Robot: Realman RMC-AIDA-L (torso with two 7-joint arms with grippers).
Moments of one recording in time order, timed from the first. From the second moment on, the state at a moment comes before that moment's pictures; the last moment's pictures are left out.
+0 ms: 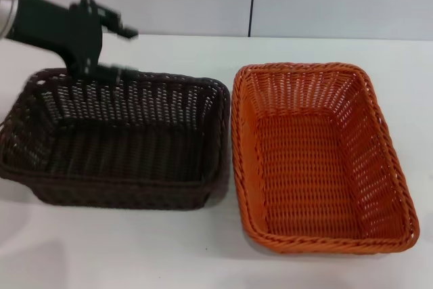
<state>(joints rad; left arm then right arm) -0.79 -1.92 -2.35 -1.11 2.34 -1.63 1.88 0.23 2.08 0.76 0.70 -1.83 -1.50 -0.46</state>
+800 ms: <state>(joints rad) -0.51 -2.06 -2.79 -1.04 1.31 -1.21 1.87 0.25 2.07 0.77 0.69 -1.84 -1.47 -0.36</state>
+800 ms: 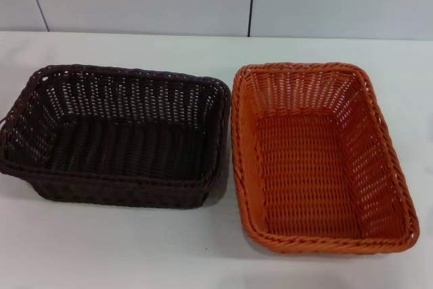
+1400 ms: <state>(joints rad) -0.37 -2.07 -2.81 -0.70 0.99 -1.18 2.17 0.33 2.07 0.76 0.64 -1.85 -1.44 -0.36</state>
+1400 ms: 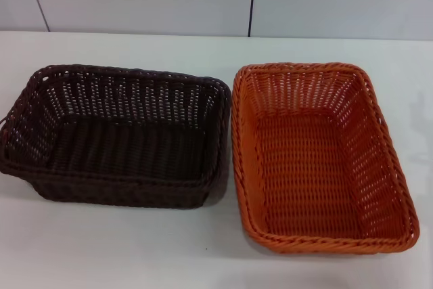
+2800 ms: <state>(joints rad) -0.24 -2.06 -2.88 -0.54 1.02 -1.09 2.34 0.27 2.02 1.25 1.53 -1.99 0.32 -0.70</state>
